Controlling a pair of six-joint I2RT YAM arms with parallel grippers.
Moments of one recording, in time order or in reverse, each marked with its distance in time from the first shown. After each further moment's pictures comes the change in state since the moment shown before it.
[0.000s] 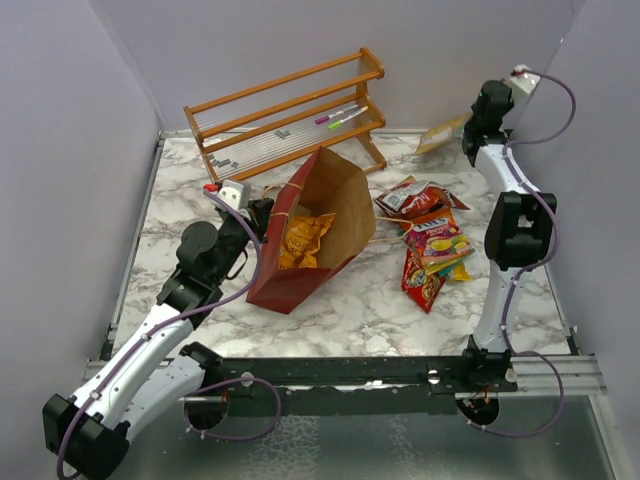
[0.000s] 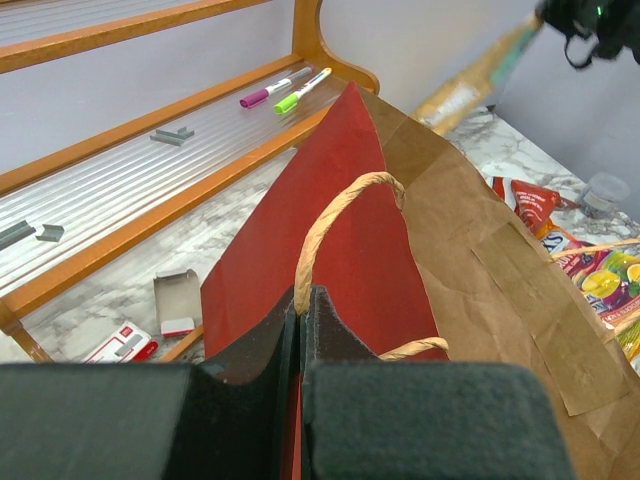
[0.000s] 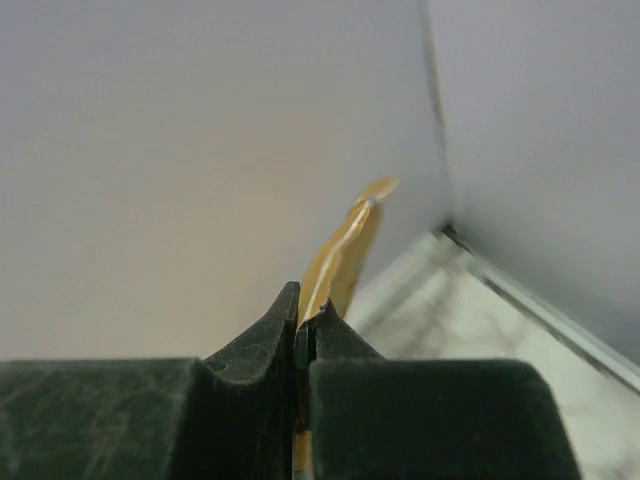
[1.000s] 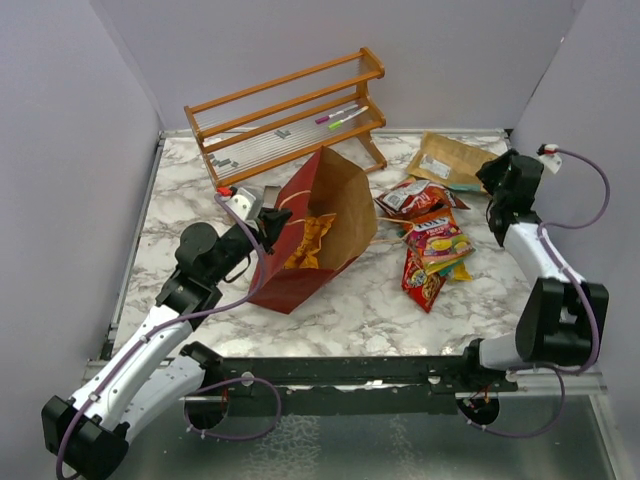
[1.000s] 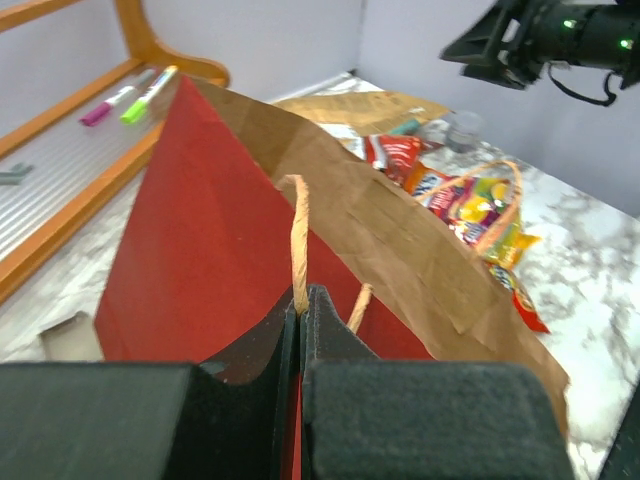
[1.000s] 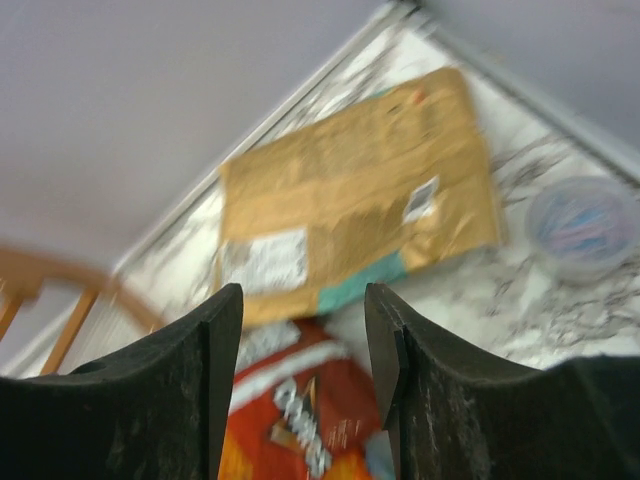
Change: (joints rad) left arm -0.007 -0.013 0.000 -0.004 0.308 0.042; right arm -0.124 -0.840 -1.095 -0.060 -0.438 0.274
